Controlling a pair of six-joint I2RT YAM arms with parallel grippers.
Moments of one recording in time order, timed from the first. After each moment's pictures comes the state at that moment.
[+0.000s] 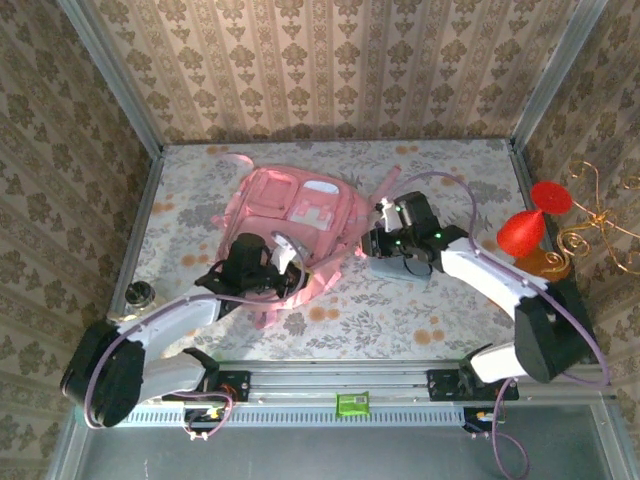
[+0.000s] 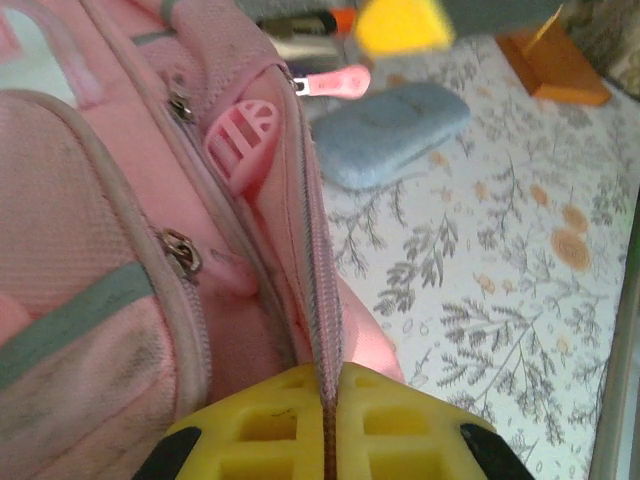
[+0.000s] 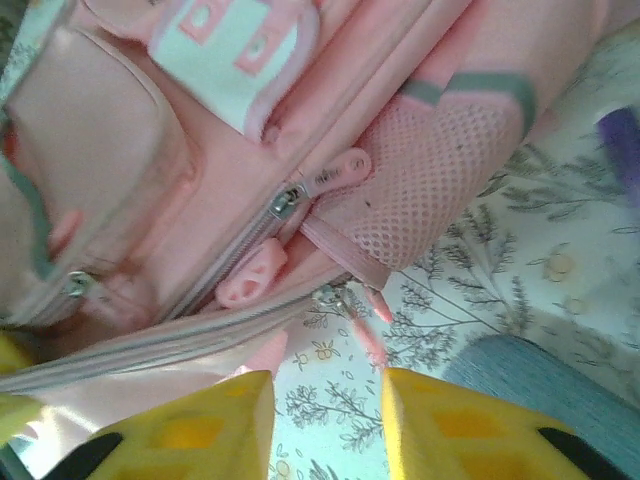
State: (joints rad) left arm -0.64 1.18 0.51 0.04 0.53 -0.03; right arm 0.42 1.35 0.89 -0.33 -0.29 0.34
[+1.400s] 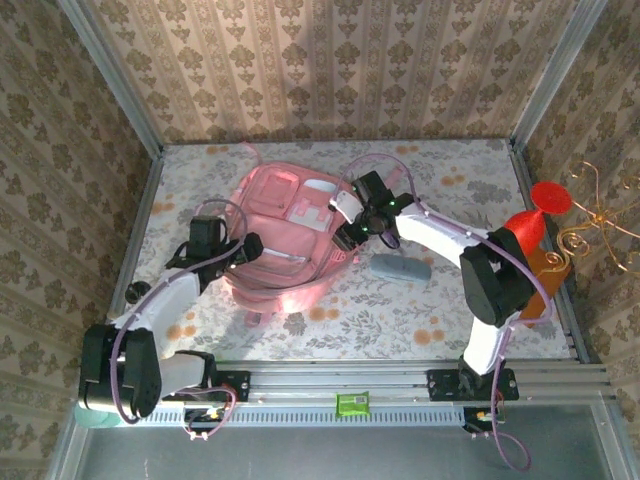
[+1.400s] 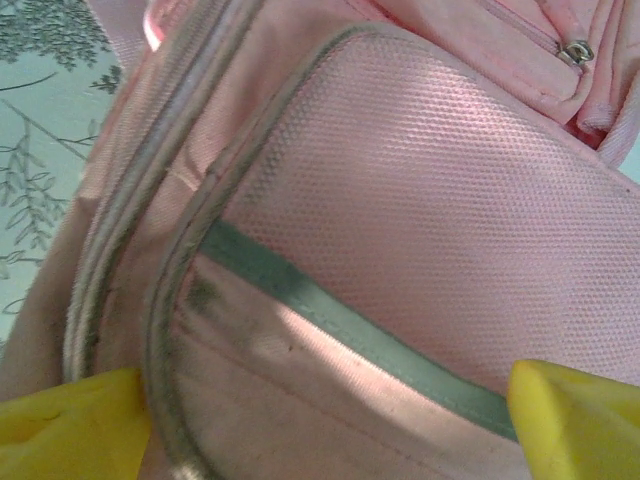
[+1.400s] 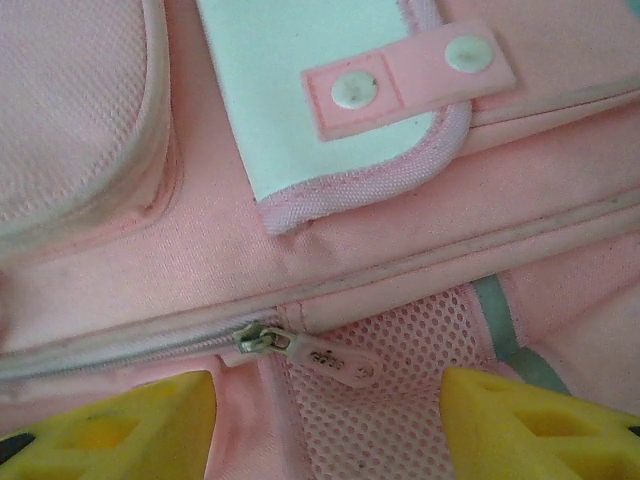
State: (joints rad) left arm -0.21 1.21 0.63 -0.24 0.14 -0.45; right arm 0.51 1.82 1.33 -0.51 -0.22 -0.32
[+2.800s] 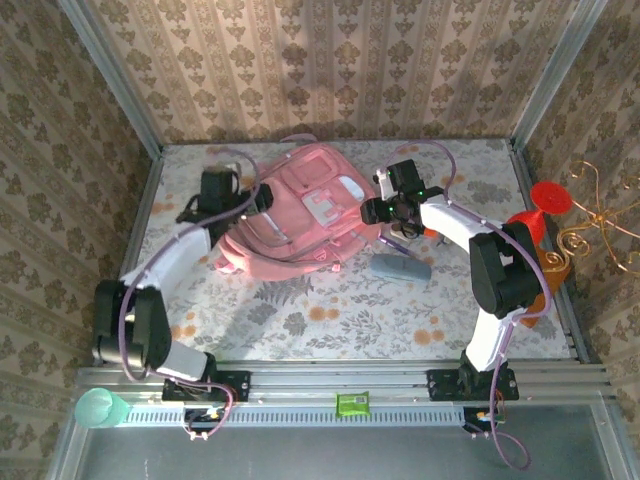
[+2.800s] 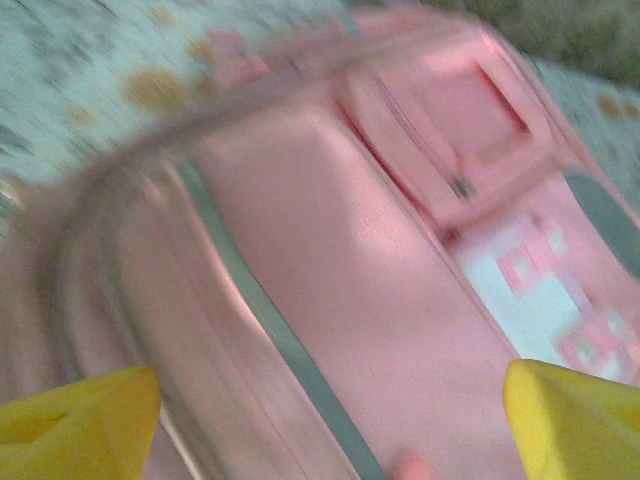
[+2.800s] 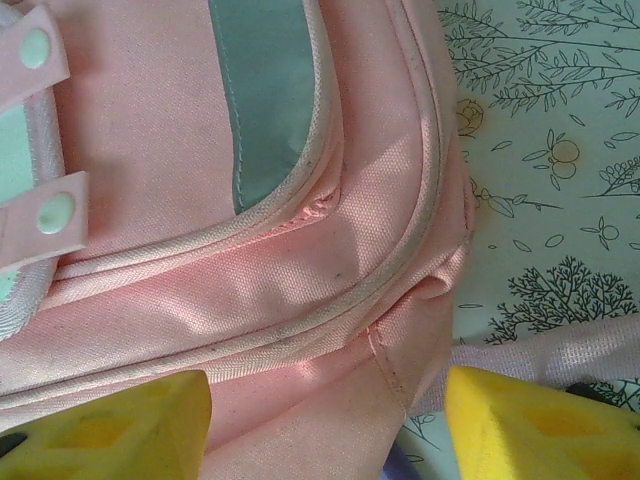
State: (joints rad) left arm -0.34 1.40 0.95 -0.22 0.05 -0.42; right arm 0.31 1.83 1.27 -0.36 -0.15 0.14
